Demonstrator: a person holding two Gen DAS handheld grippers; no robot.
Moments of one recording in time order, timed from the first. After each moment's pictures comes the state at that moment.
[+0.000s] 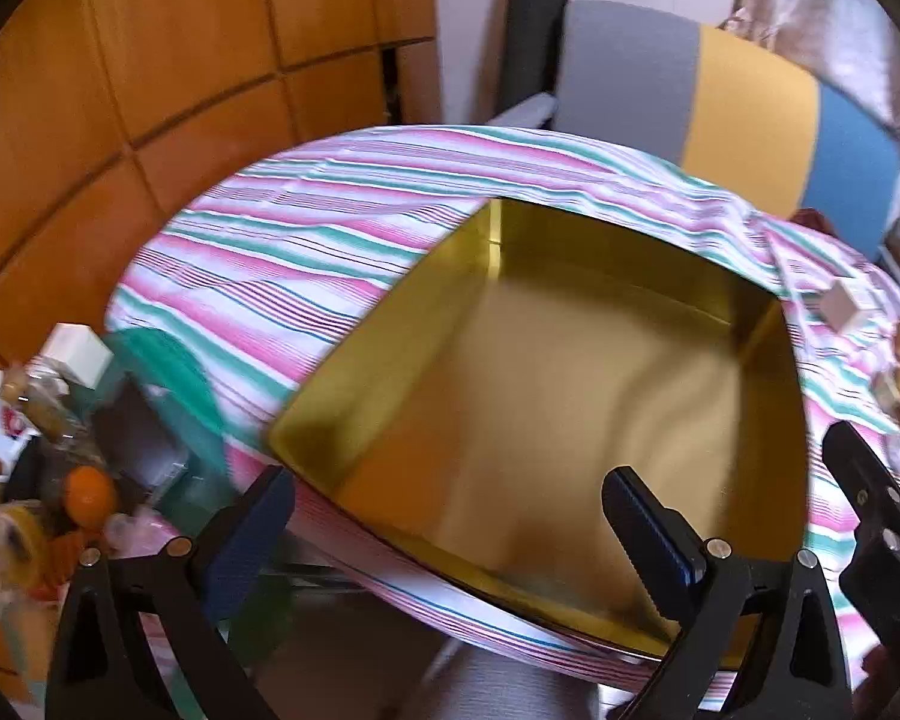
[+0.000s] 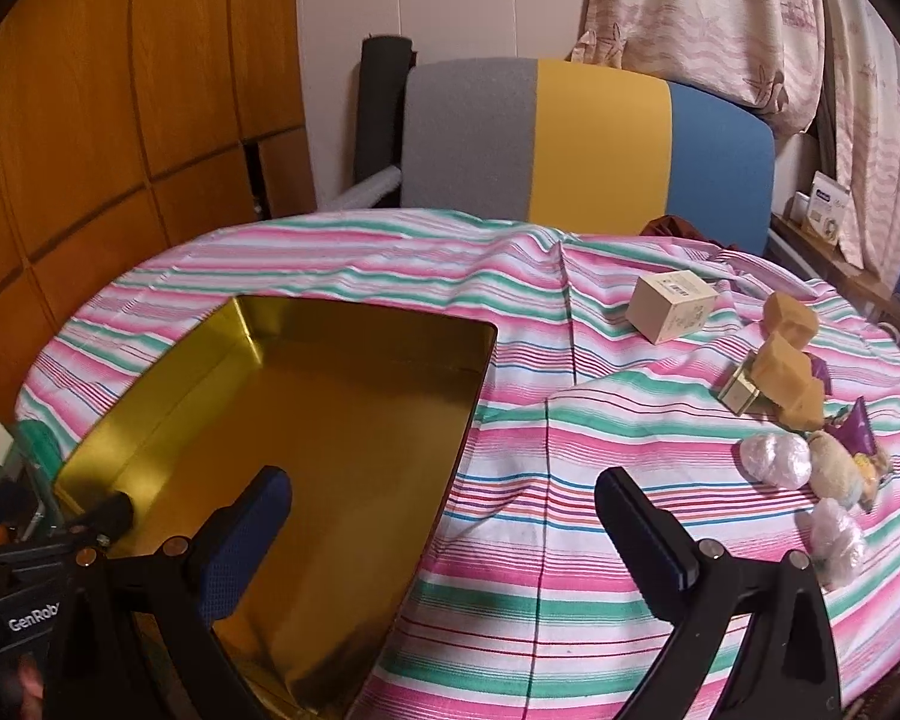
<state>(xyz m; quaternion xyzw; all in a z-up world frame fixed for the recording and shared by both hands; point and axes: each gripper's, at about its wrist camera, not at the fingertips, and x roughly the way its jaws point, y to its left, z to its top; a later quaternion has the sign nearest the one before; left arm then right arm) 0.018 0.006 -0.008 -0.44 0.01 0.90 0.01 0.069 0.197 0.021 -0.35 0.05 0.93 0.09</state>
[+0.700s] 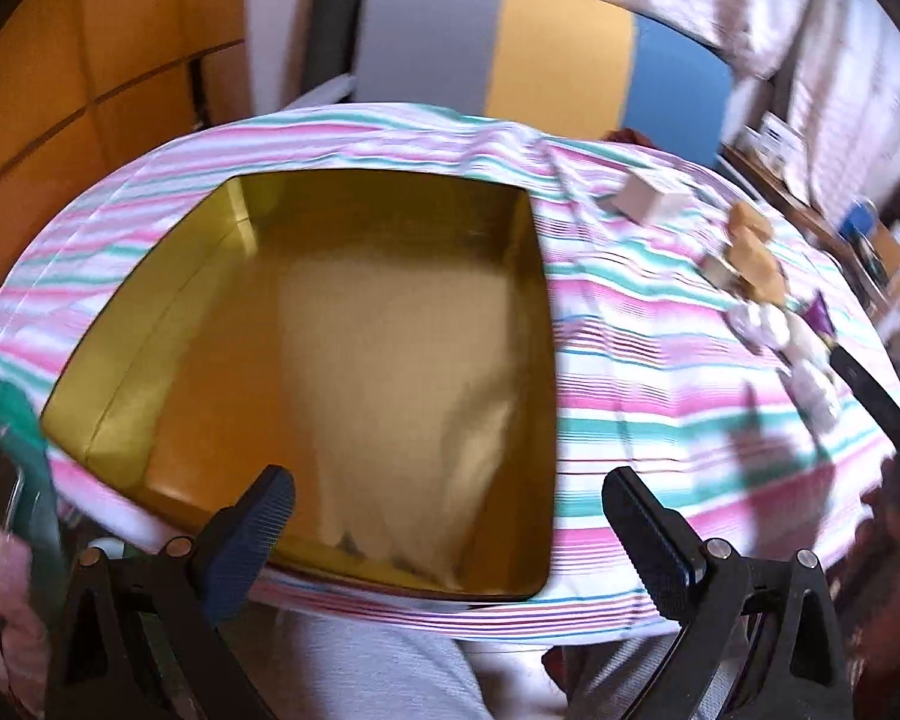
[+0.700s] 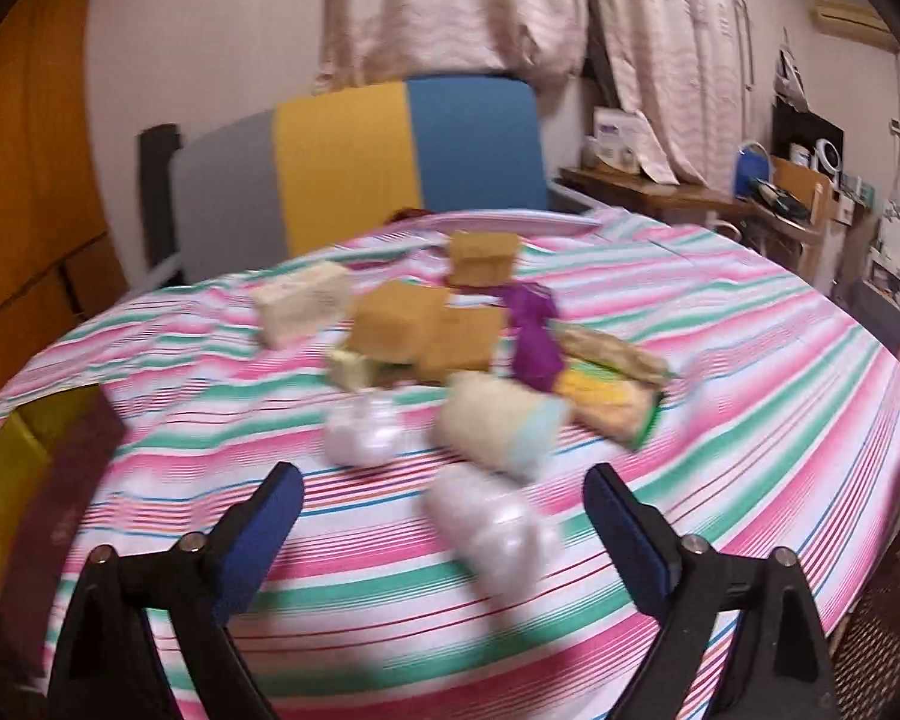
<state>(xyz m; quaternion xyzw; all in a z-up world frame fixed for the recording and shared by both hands) 0.065 0.105 -0.022 -0.45 0.05 0.86 0.21 0.183 0.434 -0.008 -0.29 0.14 0.90 0.29</state>
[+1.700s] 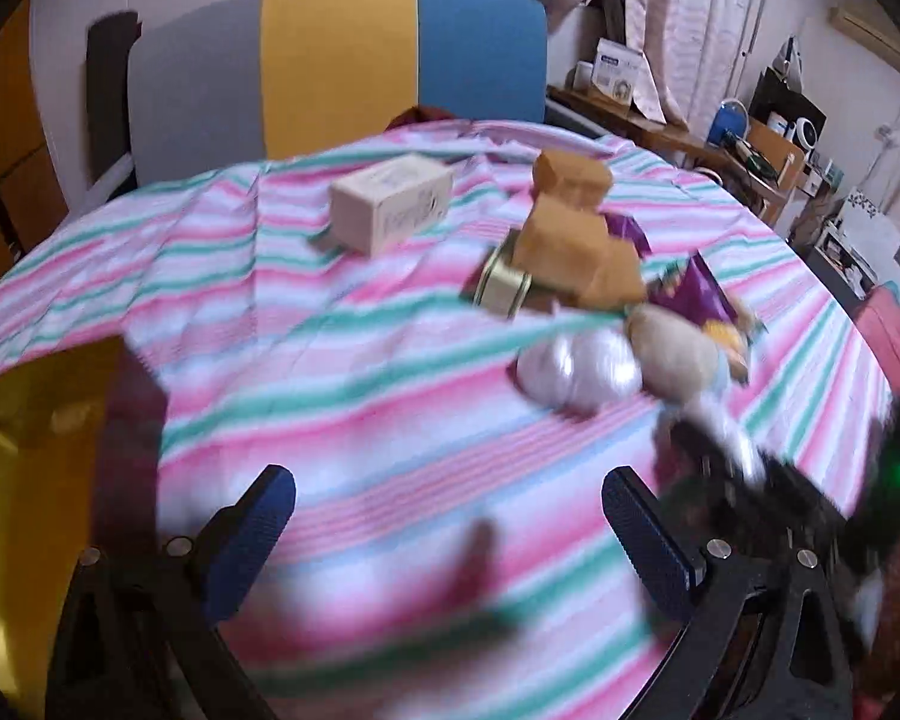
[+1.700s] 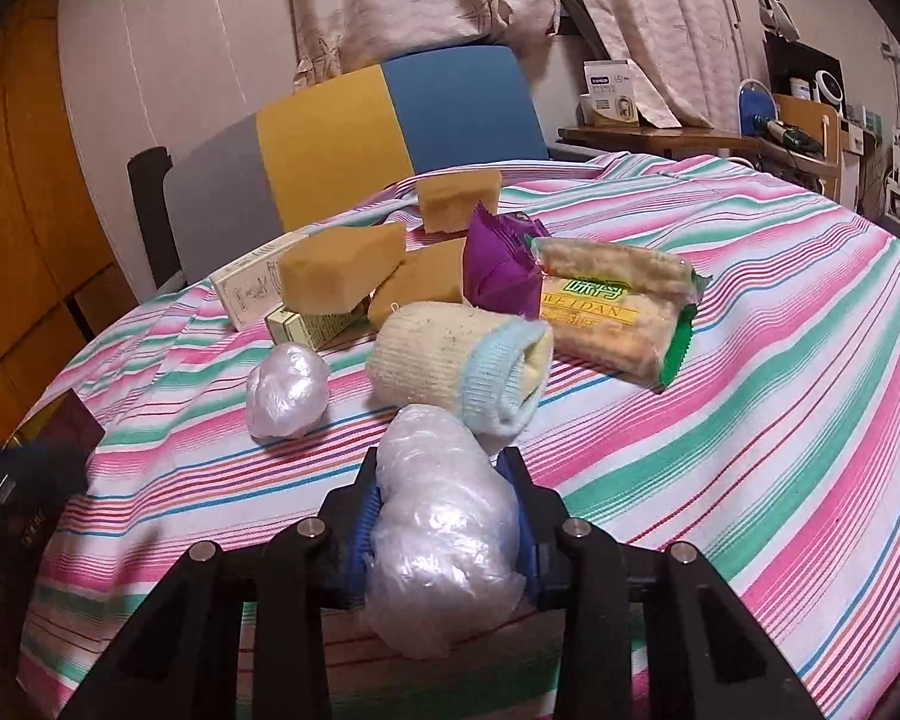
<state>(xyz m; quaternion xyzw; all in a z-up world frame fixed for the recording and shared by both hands) 0.037 0.327 -0.029 -0.41 0.13 0.82 0.37 0.181 0.475 -0.068 -0.27 0.20 0.91 0.25</state>
